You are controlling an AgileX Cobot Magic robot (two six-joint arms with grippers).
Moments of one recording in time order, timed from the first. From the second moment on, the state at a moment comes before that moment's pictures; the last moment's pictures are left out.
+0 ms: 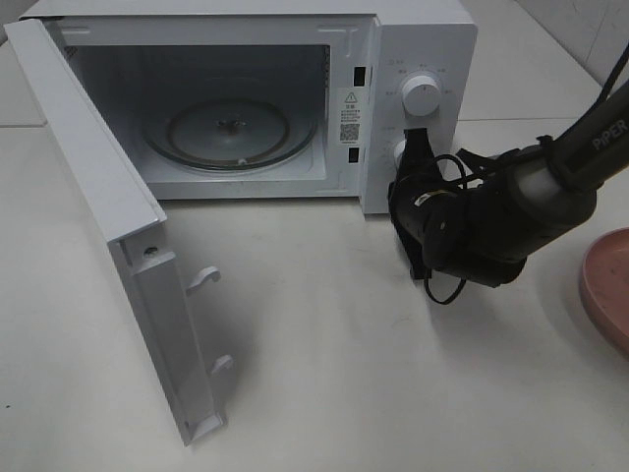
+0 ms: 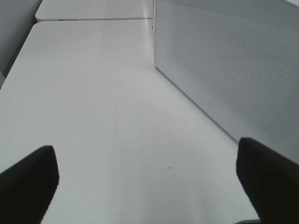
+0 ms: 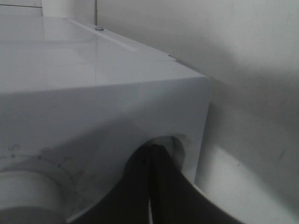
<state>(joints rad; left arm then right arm) 0.00 -0.01 -0.50 -0.08 1.05 0.05 0.54 2.13 -0.90 0.69 -0.81 1.18</state>
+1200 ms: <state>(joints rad) 0.00 -0.01 -0.50 -0.08 1.05 0.05 0.54 1.76 -0.59 0.51 -0.57 1.09</state>
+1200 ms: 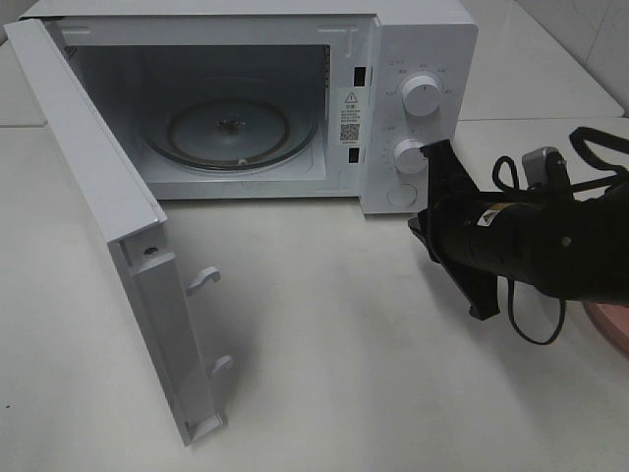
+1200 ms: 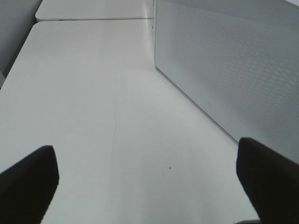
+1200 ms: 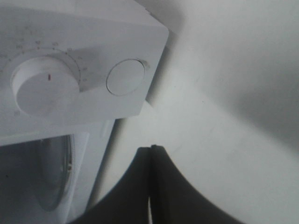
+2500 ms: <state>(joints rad) 0.00 -0.01 -0.50 -0.08 1.05 0.05 0.42 1.60 -0.90 0.08 0.65 0.12</state>
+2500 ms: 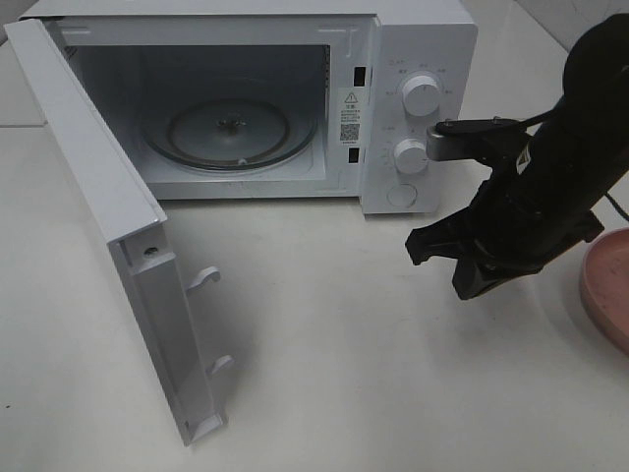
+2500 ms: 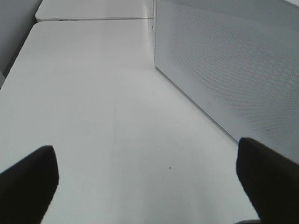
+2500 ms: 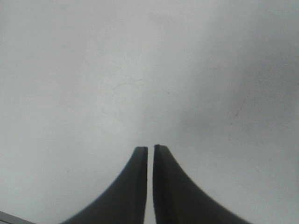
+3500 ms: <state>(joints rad) 0.00 -0.01 -0.50 -0.08 1.05 0.05 0.18 1.60 -1.00 -0.17 0.94 0.04</state>
